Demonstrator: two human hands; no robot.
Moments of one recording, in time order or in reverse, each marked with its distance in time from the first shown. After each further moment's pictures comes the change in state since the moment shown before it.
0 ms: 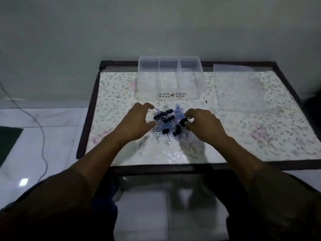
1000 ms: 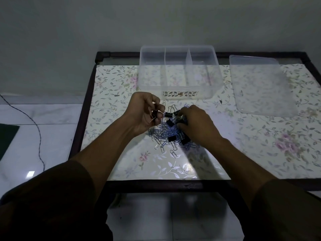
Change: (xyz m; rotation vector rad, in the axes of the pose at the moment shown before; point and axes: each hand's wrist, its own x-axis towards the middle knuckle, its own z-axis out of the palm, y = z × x) left_hand 0.067 0.001 0.004 -1.363 -0.150 -0.493; right_hand 0.063 -0.013 0.049 0.103 -0.016 -0.048
